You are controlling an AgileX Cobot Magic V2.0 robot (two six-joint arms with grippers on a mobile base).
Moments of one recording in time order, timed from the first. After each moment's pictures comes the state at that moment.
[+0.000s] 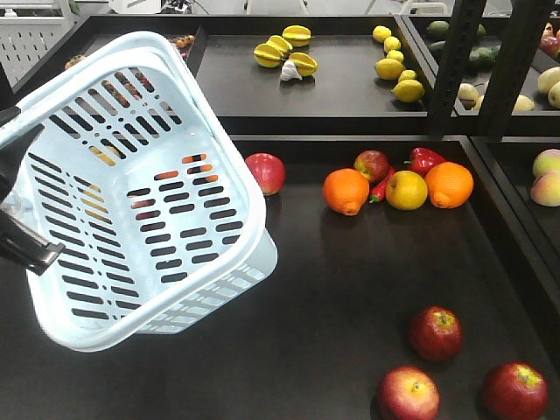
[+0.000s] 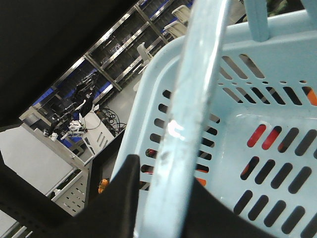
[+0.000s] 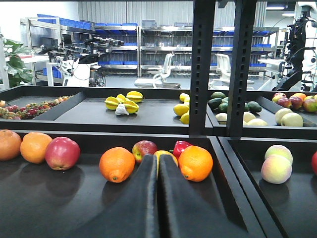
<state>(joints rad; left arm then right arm) -0.61 0.85 -0.70 -1.43 -0.37 2.10 0.02 -0.01 0.03 0.01 0.00 -0.03</state>
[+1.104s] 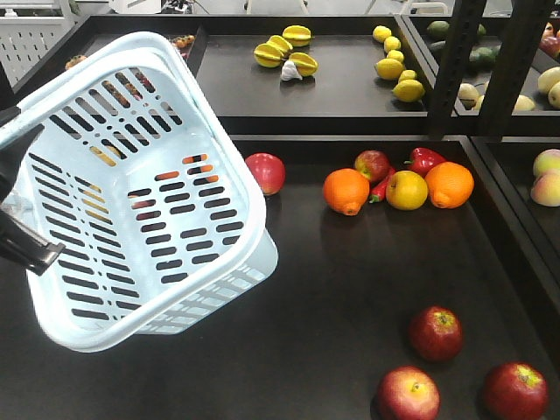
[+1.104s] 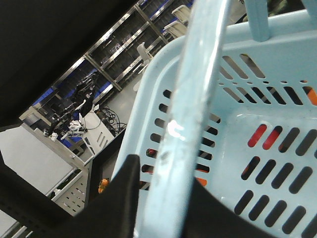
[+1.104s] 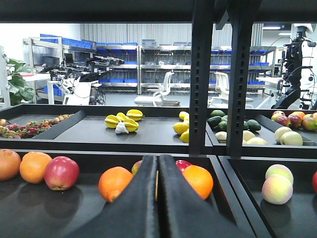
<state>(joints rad) -0.61 0.85 -0.70 -1.43 -0.37 2.10 0.02 -0.01 0.03 0.01 -0.07 -0.03</state>
